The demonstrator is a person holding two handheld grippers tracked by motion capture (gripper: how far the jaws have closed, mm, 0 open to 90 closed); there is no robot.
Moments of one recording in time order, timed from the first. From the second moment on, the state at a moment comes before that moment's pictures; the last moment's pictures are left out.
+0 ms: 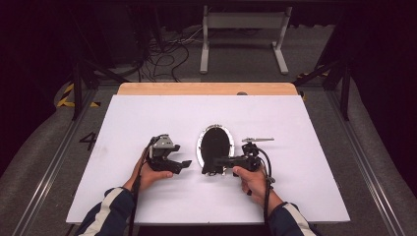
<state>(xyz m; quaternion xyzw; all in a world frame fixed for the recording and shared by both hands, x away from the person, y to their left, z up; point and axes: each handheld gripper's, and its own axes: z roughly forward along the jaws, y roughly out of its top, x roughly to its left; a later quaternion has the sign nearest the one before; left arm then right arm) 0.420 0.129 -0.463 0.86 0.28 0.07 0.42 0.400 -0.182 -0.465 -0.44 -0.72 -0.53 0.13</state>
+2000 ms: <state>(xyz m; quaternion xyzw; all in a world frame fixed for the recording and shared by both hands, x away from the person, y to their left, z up) 0.415 0.108 -0.436 0.84 0.19 0.03 0.51 0.382 -0.185 -0.448 -0.33 -0.79 -0.51 0.06</state>
